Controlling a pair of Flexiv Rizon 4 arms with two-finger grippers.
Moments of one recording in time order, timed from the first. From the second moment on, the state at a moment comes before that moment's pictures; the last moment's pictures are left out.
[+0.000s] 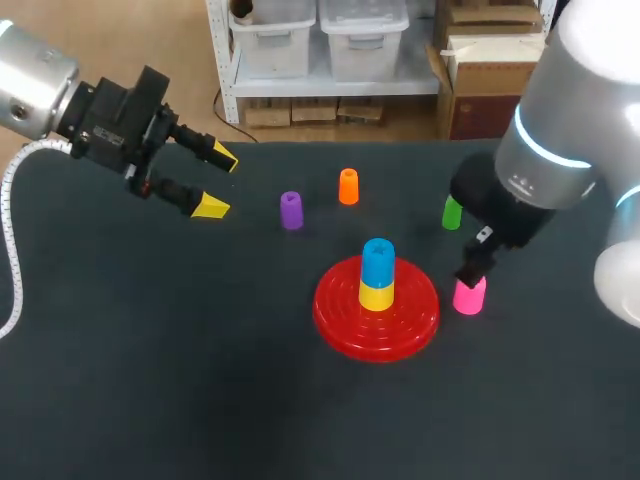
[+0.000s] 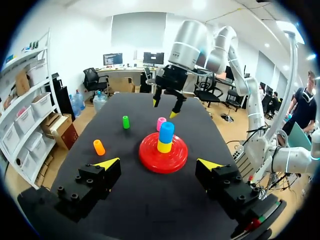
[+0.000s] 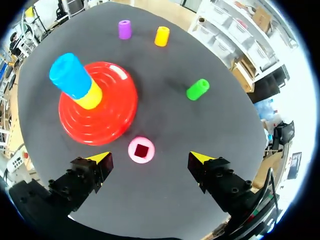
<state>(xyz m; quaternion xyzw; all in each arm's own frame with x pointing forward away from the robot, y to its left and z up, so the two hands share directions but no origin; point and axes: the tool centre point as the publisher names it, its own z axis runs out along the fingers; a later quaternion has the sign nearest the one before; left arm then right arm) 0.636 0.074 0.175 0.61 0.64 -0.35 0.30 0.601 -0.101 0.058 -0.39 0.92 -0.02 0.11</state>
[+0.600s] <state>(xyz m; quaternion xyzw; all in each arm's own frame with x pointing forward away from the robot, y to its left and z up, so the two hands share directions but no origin) 0.636 0.074 0.175 0.61 0.64 -0.35 0.30 0.594 -0.082 0.028 -0.39 0.92 -0.01 0.07</state>
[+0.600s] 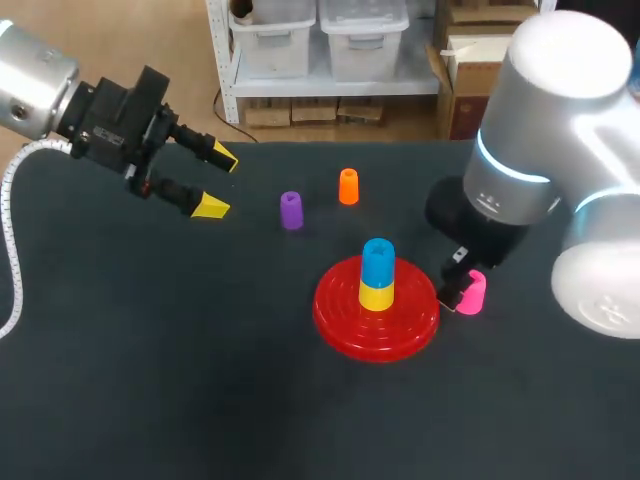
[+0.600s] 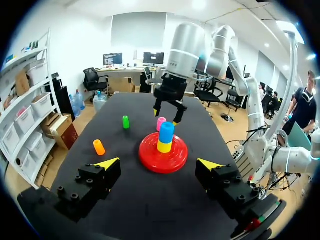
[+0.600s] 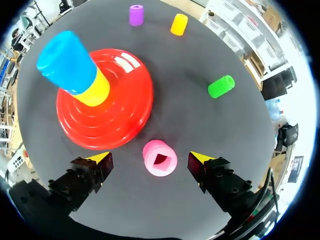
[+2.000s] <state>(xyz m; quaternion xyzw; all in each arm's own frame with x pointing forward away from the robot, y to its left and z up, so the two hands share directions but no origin) 0.636 0.074 0.175 0.61 0.64 -0.35 0.30 0.599 -0.092 0.026 -0.35 0.93 -0.01 0.09</state>
